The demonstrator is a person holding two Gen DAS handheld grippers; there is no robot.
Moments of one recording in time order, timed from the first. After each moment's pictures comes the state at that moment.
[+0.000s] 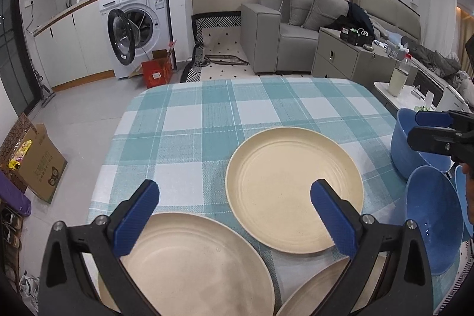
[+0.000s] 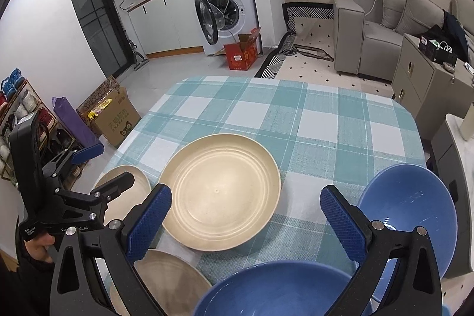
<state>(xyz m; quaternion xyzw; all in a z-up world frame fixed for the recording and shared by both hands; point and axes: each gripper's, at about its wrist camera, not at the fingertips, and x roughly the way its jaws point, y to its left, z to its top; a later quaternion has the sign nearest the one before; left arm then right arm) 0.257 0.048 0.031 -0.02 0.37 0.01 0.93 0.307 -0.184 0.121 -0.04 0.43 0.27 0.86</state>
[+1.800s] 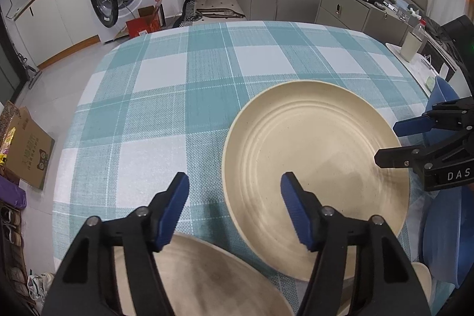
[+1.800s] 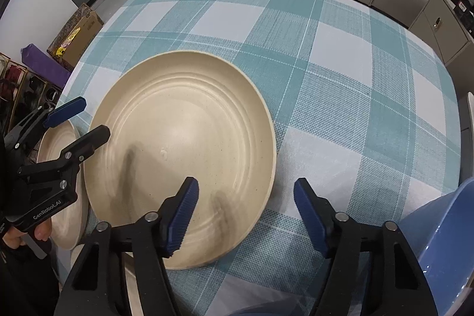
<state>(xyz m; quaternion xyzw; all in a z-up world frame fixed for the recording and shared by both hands) 0.325 0.055 -0.037 -0.02 0.48 -0.01 0.88 0.389 -0.135 0.004 -0.14 0.61 0.24 0.74</state>
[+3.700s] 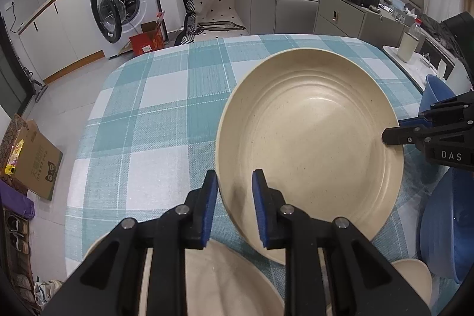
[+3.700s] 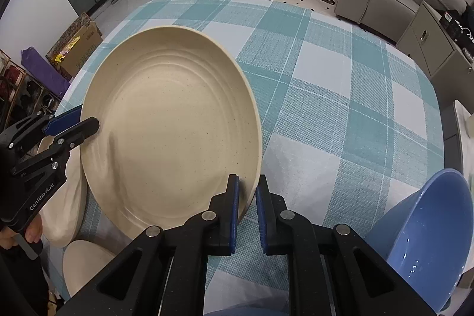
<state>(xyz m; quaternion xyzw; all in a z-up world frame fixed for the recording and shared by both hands) 0.310 0.045 -0.017 0.00 0.45 0.00 0.90 0.373 -0.149 0.027 -0.15 0.56 0.23 0.78</state>
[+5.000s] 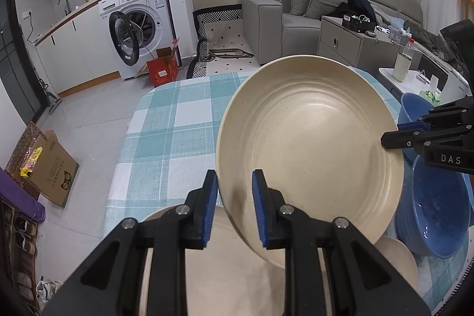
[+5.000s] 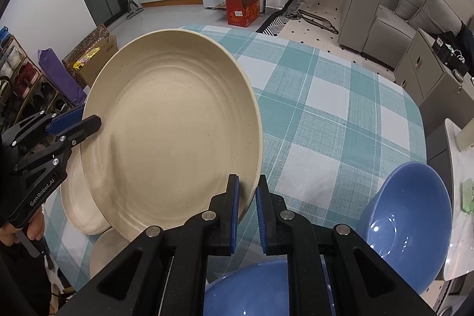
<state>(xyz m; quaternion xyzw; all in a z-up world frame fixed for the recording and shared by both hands) 0.245 0.052 0.040 0.01 0.38 0.03 0.92 0.310 -0.143 0.091 -0.15 0.50 0.26 0.81</state>
